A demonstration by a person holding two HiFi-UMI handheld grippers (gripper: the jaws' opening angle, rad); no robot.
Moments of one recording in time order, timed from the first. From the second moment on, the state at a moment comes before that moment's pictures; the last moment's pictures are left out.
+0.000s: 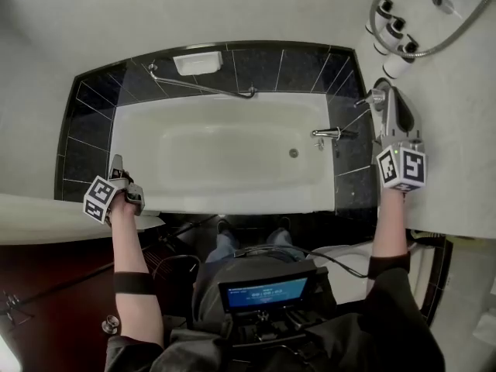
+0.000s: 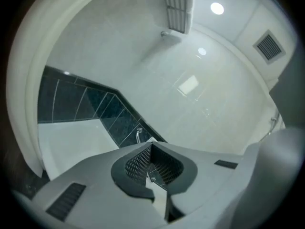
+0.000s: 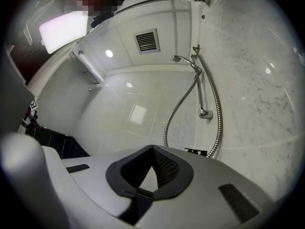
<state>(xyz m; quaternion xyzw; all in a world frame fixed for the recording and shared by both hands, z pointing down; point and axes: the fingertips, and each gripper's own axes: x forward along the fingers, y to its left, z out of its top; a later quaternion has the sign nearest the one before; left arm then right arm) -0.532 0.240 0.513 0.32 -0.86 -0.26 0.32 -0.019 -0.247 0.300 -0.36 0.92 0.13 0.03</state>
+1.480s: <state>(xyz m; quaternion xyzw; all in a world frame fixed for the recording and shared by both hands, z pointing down) -0.344 -0.020 0.425 0.57 -0.80 0.15 0.10 0.017 -0.242 0.427 -0.35 0.93 -0.03 -0.13</state>
